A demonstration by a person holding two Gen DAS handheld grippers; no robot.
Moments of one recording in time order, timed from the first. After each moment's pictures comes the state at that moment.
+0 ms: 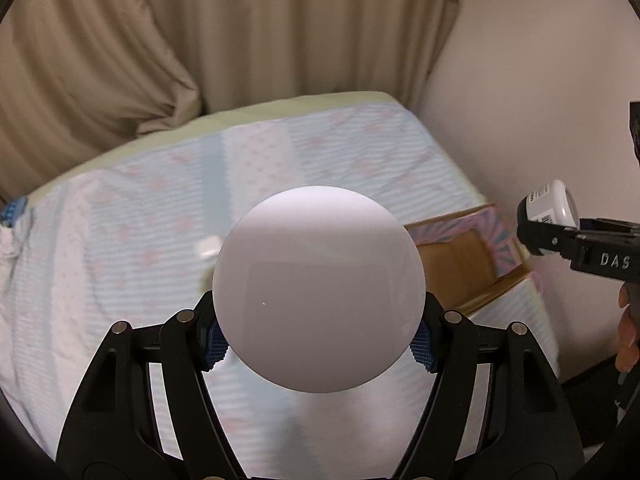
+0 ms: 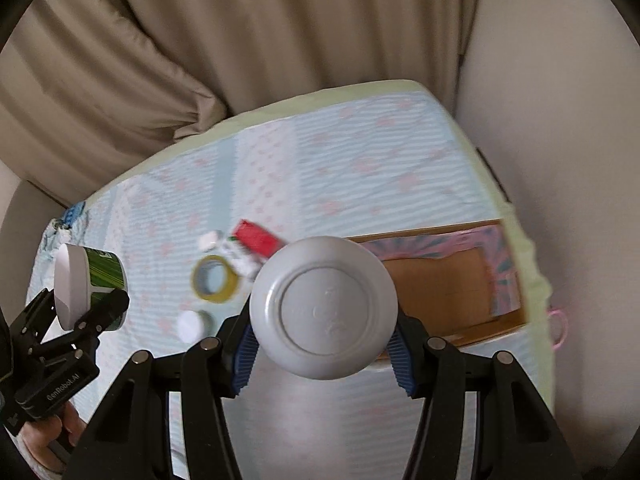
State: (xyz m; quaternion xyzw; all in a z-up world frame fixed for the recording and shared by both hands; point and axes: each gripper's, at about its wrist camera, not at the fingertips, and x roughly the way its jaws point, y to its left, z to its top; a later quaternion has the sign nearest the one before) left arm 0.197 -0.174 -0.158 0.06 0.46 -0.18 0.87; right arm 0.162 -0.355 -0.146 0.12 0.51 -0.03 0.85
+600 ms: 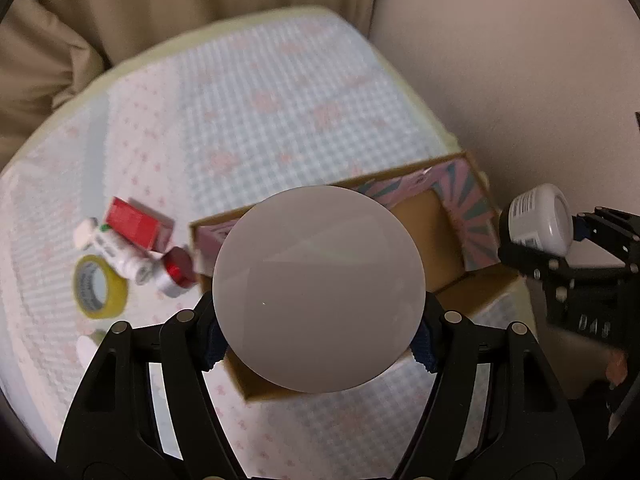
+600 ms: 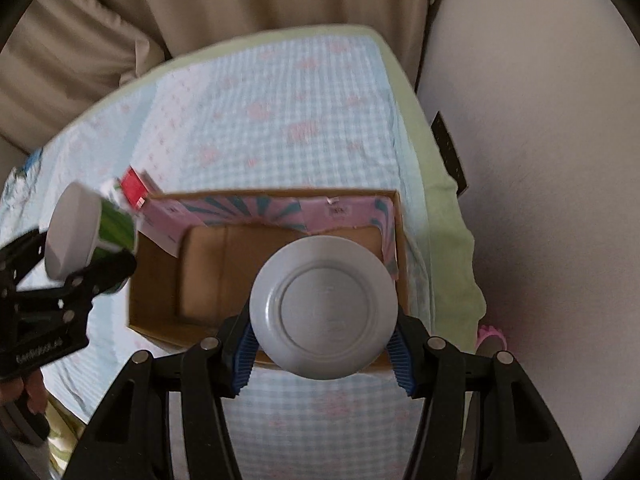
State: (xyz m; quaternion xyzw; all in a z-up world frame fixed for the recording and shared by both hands) left arm 0.245 -0.368 -0.283 0.10 0.57 -0.21 0.79; right arm 0.179 -0.507 -0.254 0.05 0.59 -0.02 0.80
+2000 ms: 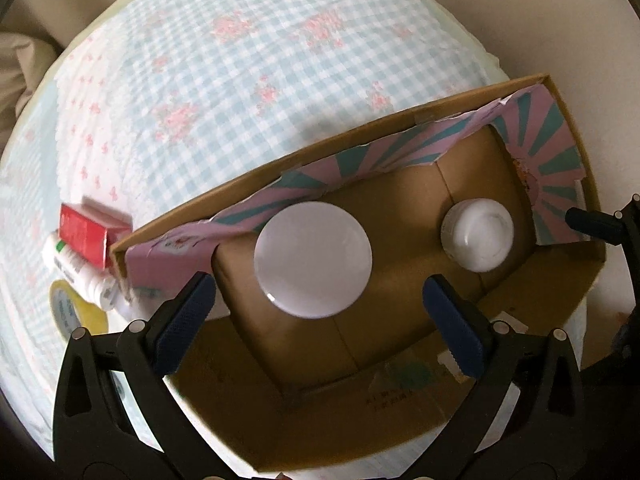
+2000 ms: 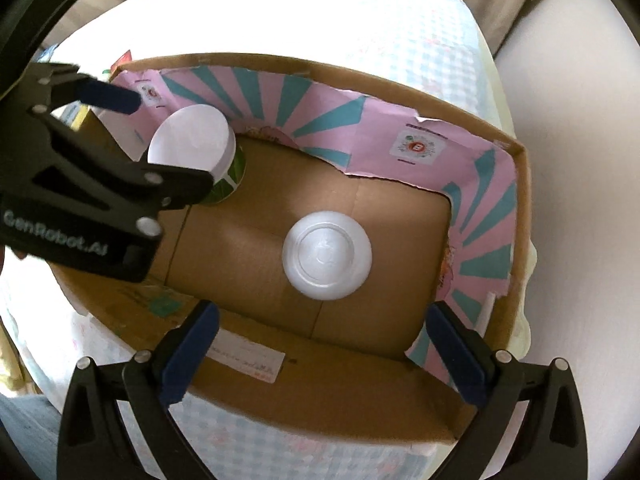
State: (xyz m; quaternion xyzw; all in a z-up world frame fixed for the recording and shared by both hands) left arm 0.266 -0.401 -0.387 0.17 0.64 -0.21 0.71; right arm 0.167 -0.485 -0.367 -0.06 0.64 0.05 0.76
